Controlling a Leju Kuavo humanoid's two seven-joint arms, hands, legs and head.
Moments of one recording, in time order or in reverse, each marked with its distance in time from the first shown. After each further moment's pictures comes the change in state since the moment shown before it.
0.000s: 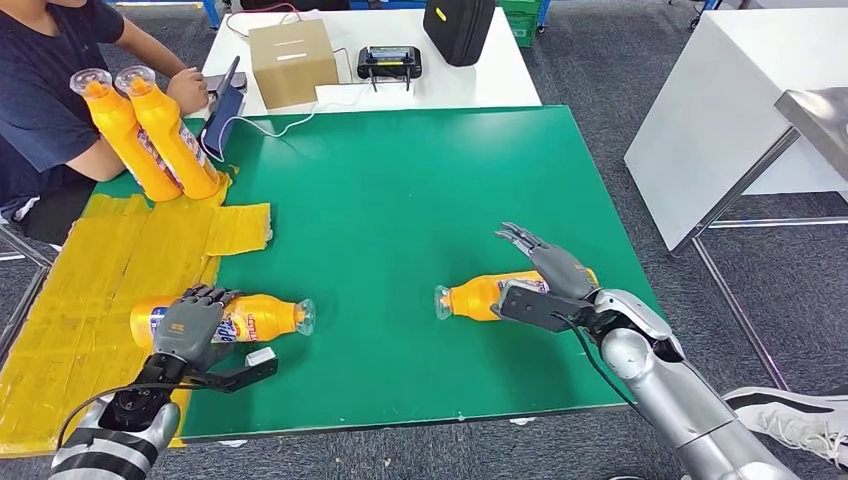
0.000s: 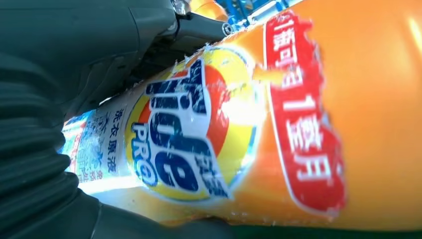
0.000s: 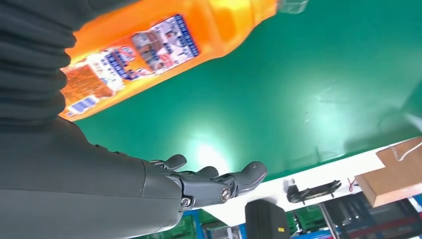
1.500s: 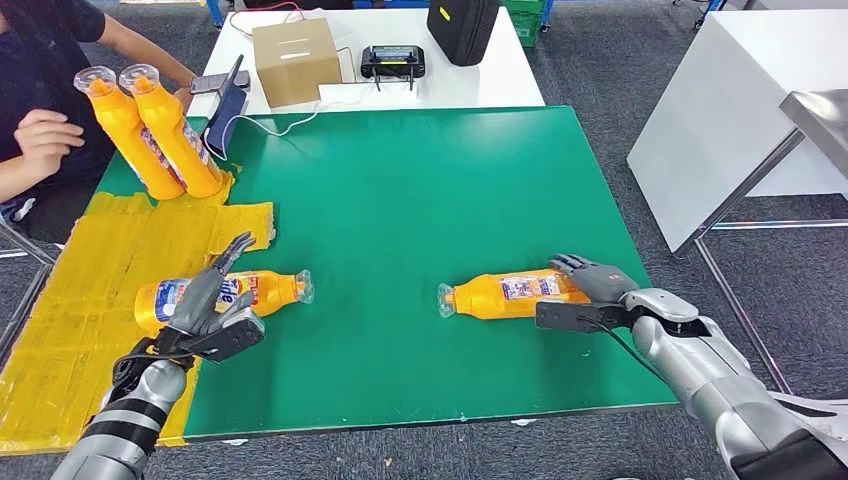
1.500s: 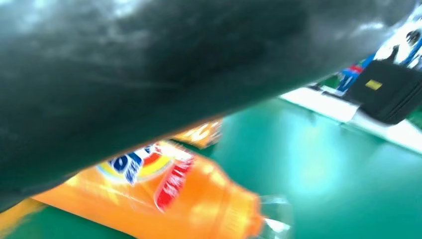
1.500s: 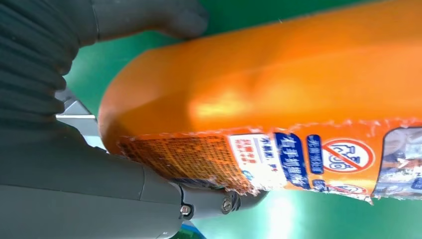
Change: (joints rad) left arm -0.107 -0.090 0.078 0.013 0.730 -0.104 -0.505; right arm -0.224 -0.013 0.154 0.675 0.319 0.025 -0.122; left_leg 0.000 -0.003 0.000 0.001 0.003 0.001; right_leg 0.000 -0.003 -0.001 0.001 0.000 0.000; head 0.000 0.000
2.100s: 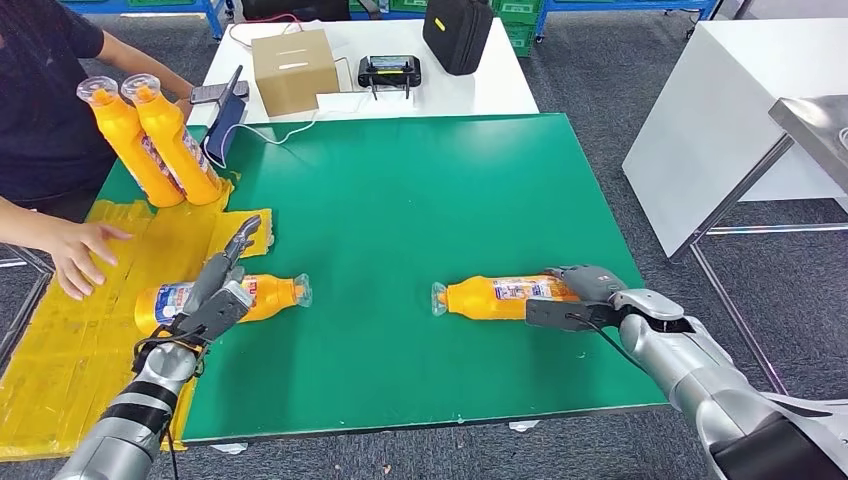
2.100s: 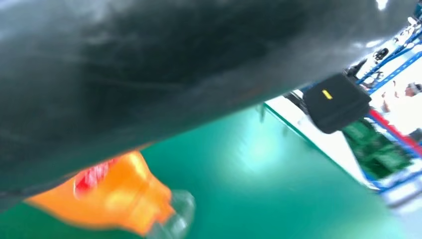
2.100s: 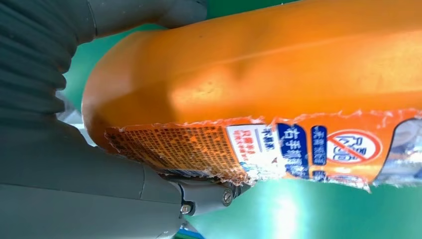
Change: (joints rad) left arm -0.033 -0.044 0.005 0.020 0.321 -0.185 -0.041; right arm -0.030 0.070 0.045 0.130 -0.096 -0.071 -0.015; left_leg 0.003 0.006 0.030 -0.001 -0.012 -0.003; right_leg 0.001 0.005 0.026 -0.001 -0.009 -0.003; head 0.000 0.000
